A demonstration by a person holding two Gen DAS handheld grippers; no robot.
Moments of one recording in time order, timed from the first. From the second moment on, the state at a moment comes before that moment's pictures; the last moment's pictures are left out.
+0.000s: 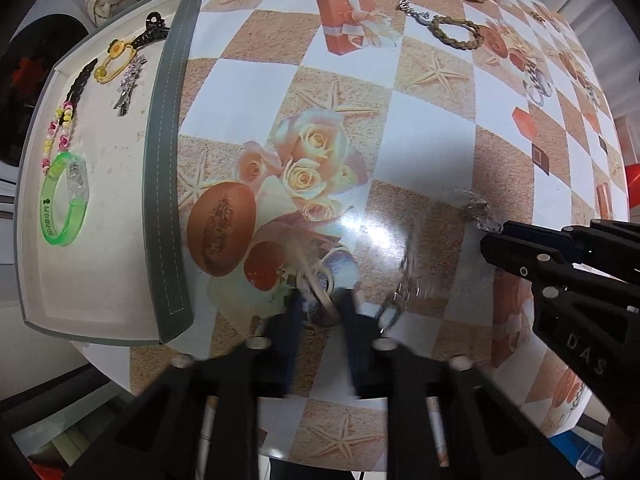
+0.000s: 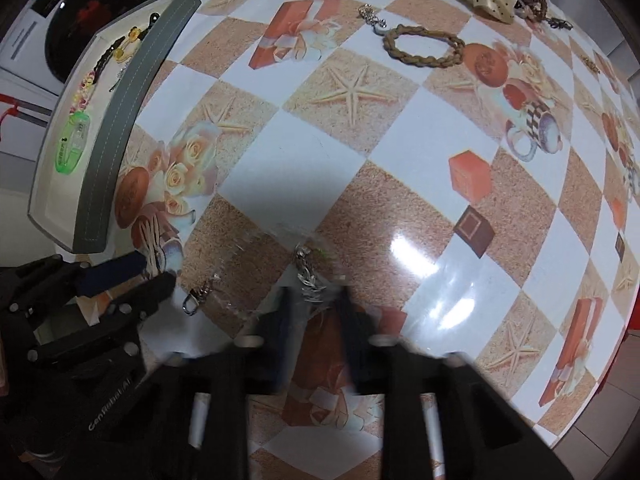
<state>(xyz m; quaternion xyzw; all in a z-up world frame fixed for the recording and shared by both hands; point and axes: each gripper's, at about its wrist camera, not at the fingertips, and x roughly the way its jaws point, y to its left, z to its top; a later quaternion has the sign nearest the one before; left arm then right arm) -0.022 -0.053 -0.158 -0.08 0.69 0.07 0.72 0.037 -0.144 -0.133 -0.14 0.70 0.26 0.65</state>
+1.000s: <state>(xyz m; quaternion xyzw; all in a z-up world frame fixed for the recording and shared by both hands) -0.044 -0.028 -0.089 -0.11 0.65 0.05 0.75 0.054 -0.172 -0.111 -0.05 0.71 0.27 0.65</state>
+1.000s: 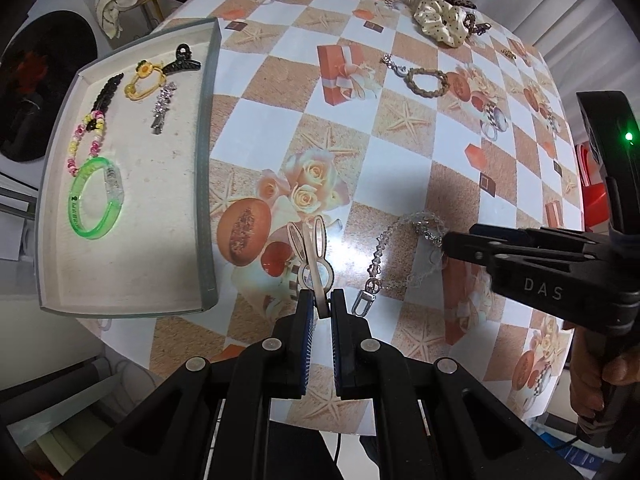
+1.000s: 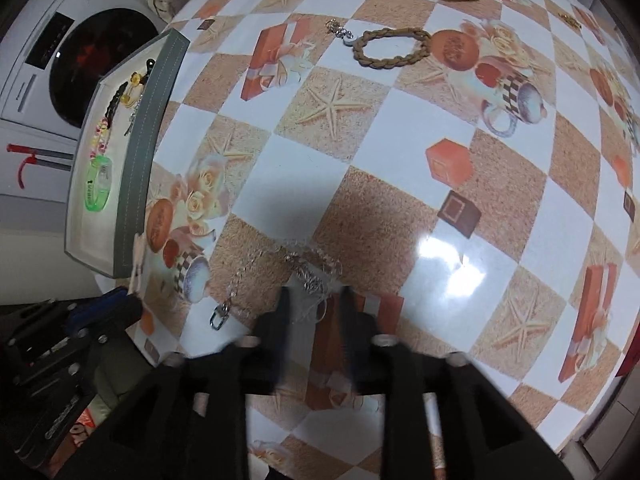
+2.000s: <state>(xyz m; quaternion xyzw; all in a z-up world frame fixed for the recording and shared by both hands) -0.046 -0.018 -0.074 -0.12 0.64 0.06 0.76 0.061 -0.183 -0.103 0.01 0.71 0.28 0.65</state>
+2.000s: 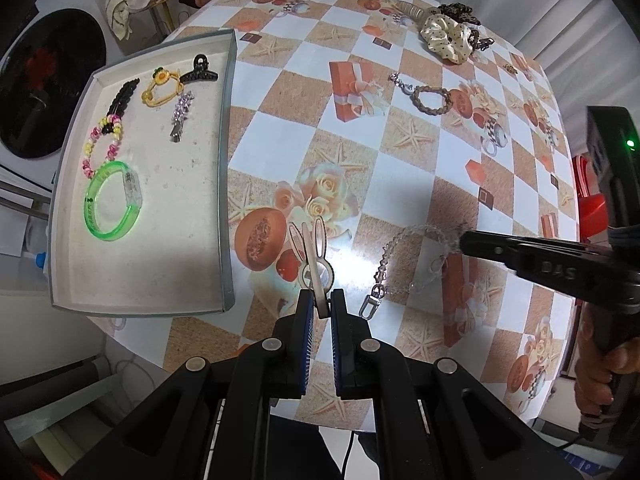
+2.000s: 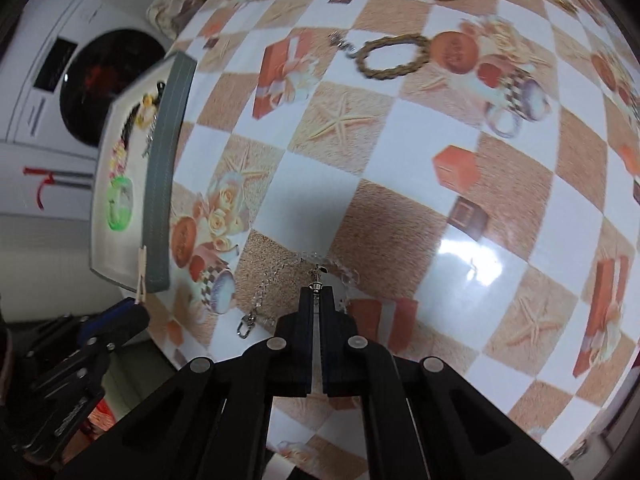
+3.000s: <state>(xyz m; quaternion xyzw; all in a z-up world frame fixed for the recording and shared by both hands) -0.067 0.086 -0.028 -0.13 0.60 0.09 0.79 0.063 -0.110 -0.021 0.06 0.66 0.32 0.68</state>
